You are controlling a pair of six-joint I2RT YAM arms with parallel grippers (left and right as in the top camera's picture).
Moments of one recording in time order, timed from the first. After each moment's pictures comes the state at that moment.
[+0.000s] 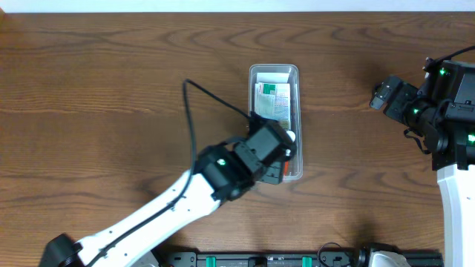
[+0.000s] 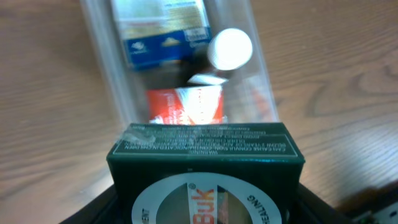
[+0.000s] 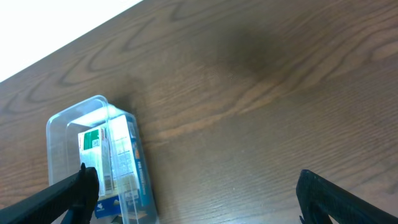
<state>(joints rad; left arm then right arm) -0.93 1.42 1.19 -0.80 -0.08 -0.68 -0.13 1.22 1.27 -0.89 -0.10 0.39</state>
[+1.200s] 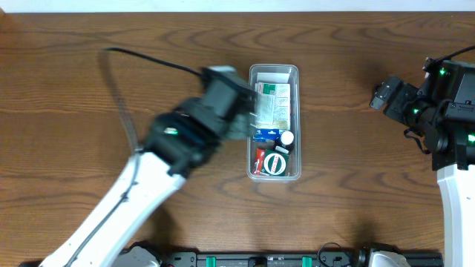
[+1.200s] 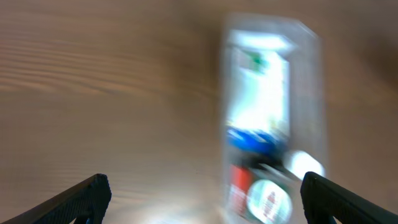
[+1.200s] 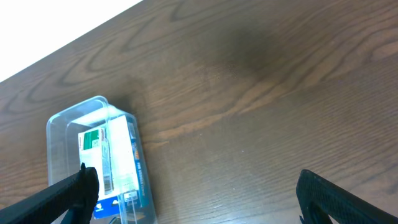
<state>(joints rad) -0.62 1.37 1.46 -1.05 -0.25 -0.60 -0.13 1.22 1.27 -0.89 -0.10 0.39</state>
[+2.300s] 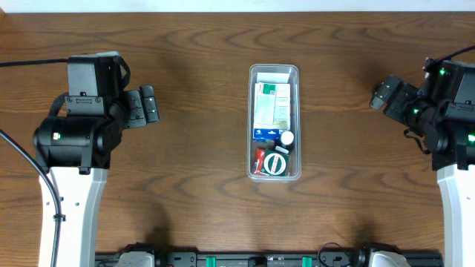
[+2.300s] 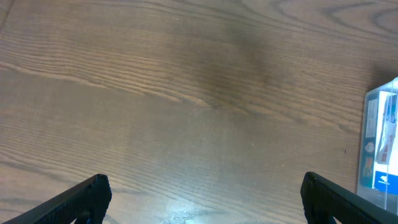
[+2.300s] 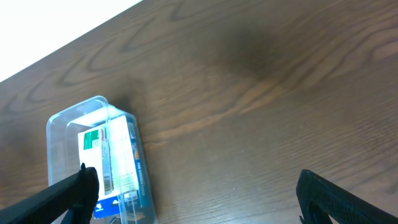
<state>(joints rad) -0.05 1.25 1.46 -1.13 -0.17 -0.16 -0.13 1.22 1.27 -0.89 -0.10 0.39</state>
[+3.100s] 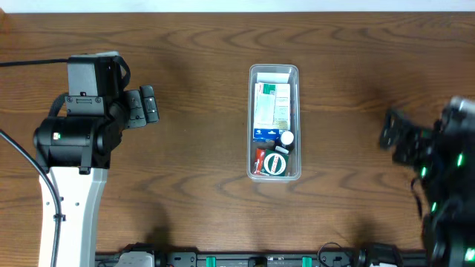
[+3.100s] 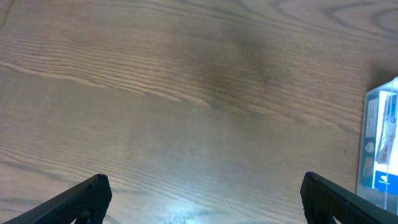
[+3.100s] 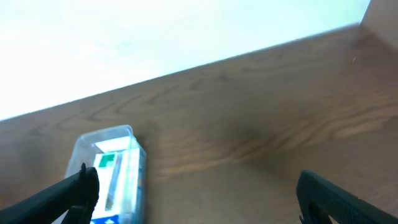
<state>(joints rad) -0.05 1.25 1.46 -1.13 -0.17 -0.16 -0.13 0.69 0.98 -0.71 -0.07 0.23</state>
